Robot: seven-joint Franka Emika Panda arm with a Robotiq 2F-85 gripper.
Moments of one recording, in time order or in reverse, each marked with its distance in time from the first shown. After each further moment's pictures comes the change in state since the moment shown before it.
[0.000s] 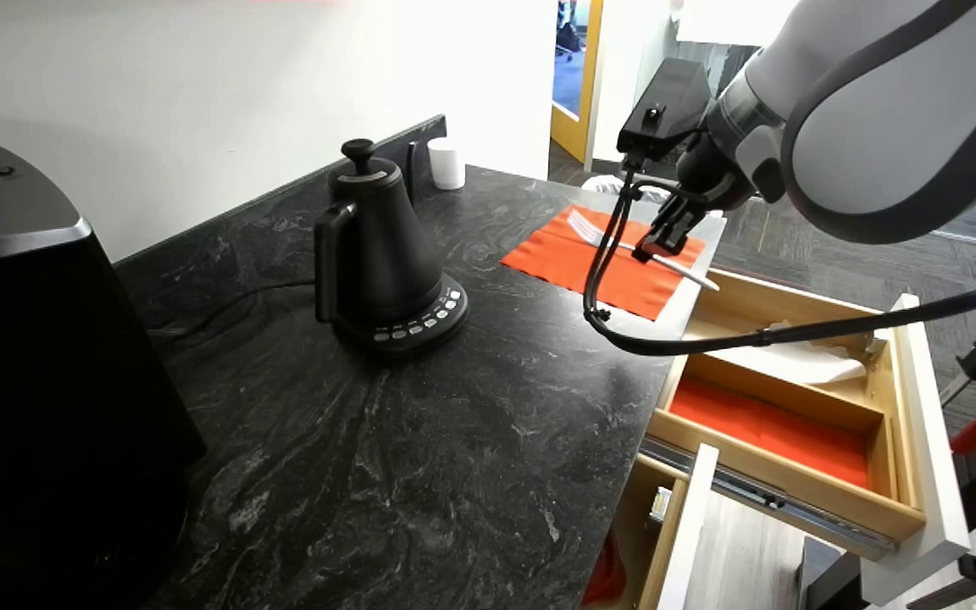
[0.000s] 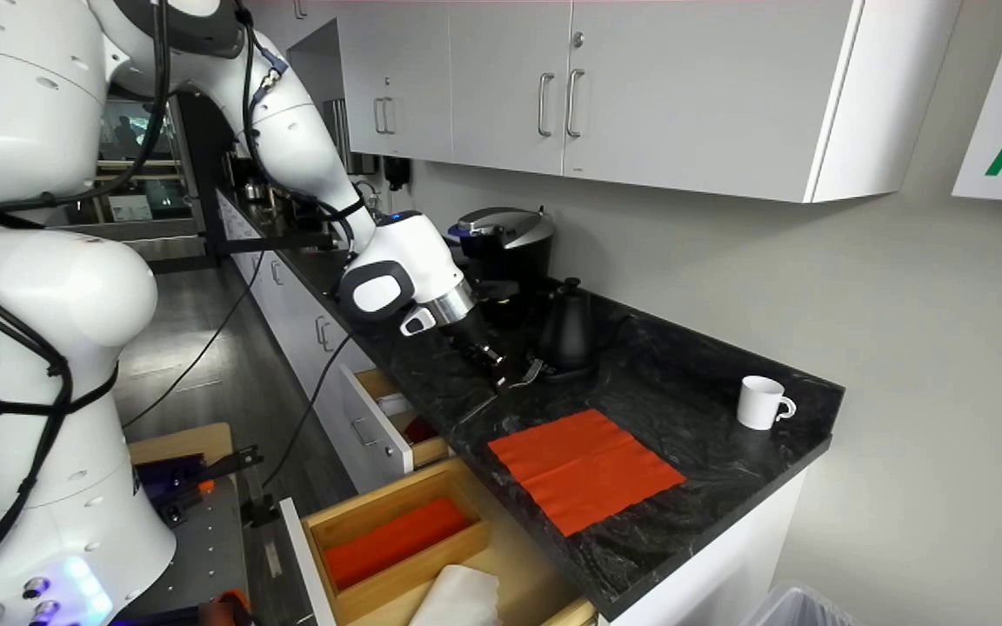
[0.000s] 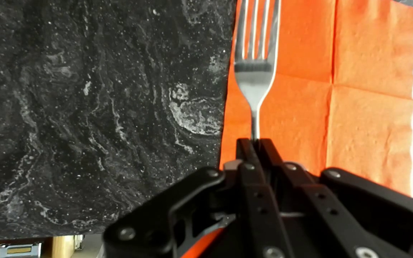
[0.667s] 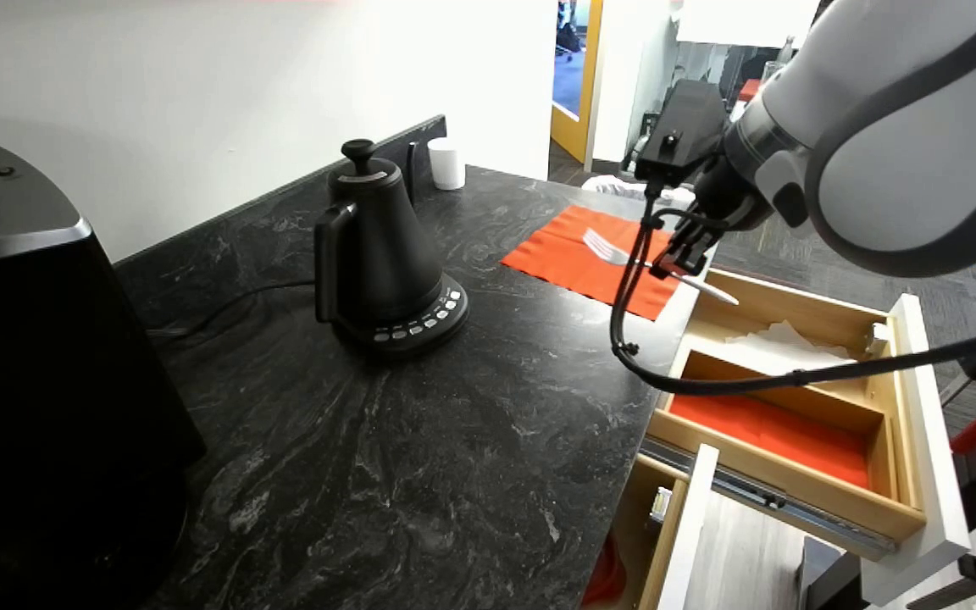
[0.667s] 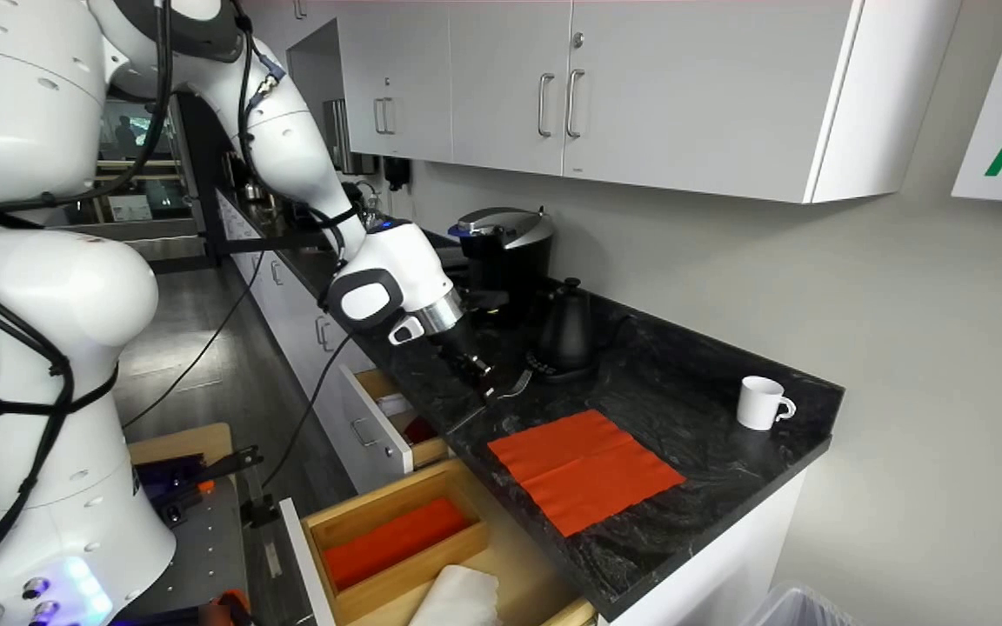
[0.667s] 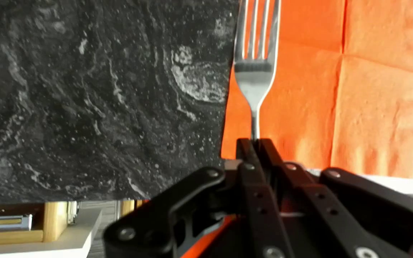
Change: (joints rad) arm 0.021 0.005 0.019 -0.055 0.014 0.024 0.000
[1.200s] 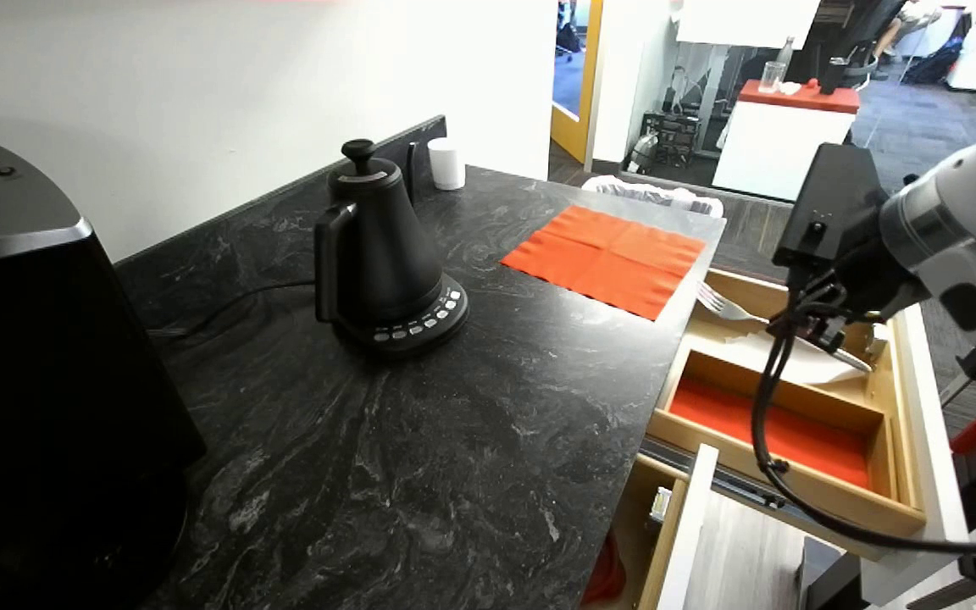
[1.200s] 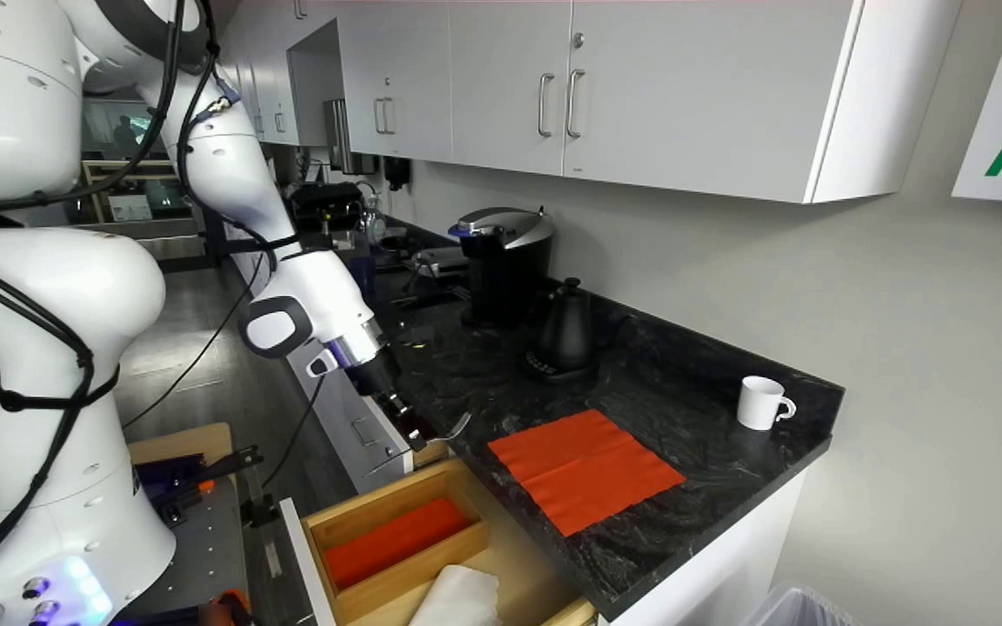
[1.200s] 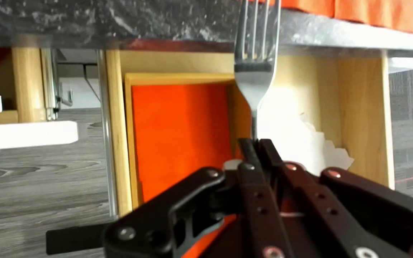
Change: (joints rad) arm 0.186 -0.017 0.112 -0.244 0.354 0.147 0.008
